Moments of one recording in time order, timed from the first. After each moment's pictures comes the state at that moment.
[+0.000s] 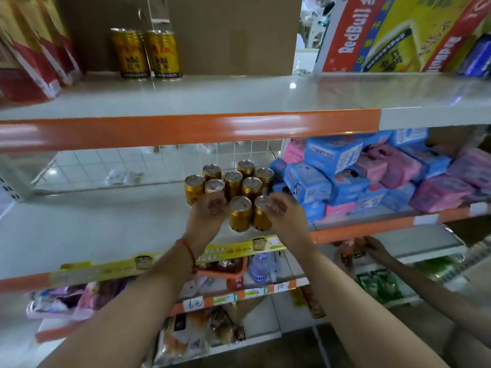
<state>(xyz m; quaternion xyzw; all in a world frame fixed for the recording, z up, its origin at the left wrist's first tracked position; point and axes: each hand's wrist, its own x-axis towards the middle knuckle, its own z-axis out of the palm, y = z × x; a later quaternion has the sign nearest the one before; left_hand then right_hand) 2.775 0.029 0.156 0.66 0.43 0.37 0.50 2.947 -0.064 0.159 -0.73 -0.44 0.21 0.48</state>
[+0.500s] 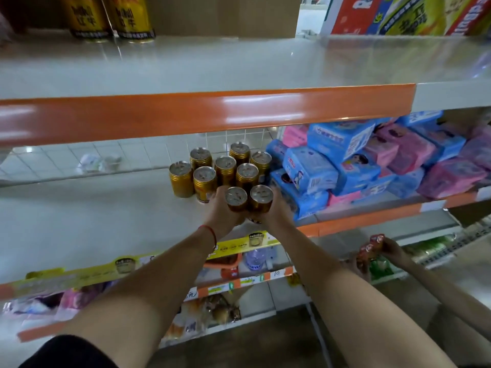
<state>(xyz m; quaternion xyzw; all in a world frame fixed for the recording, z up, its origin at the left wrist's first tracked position) 2.846 0.082 0.076 0.72 0.50 0.26 0.41 2.975 0.005 0.083 -0.82 -0.39 0.21 0.36</state>
